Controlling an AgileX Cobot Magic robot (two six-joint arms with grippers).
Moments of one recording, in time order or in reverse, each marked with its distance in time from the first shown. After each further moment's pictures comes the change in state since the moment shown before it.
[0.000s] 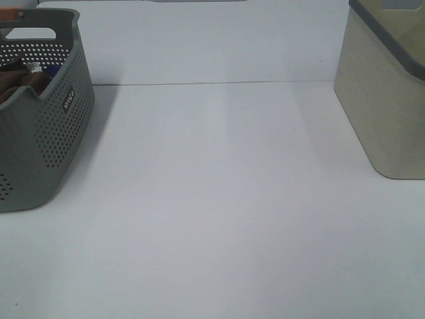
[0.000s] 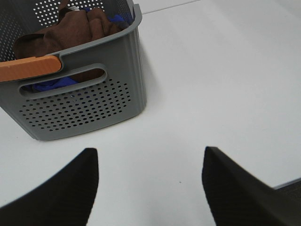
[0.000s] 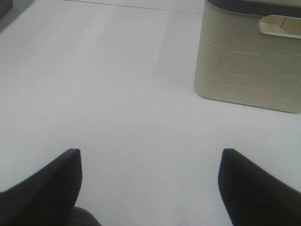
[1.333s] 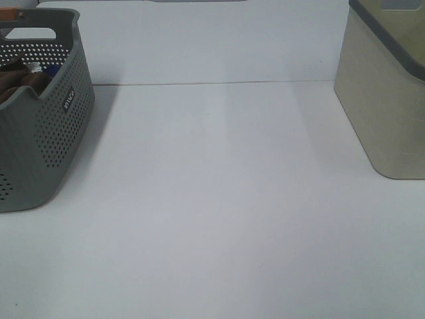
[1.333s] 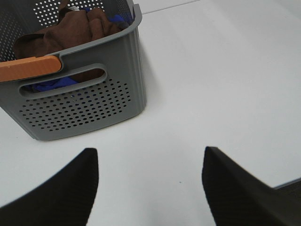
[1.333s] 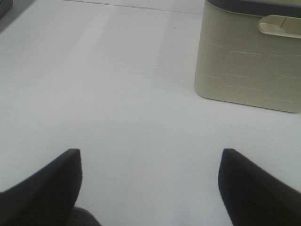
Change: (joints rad) left arm 0.000 0.000 0.000 0.000 0.000 0.000; right arm 0.000 0.000 0.000 0.000 0.000 0.000
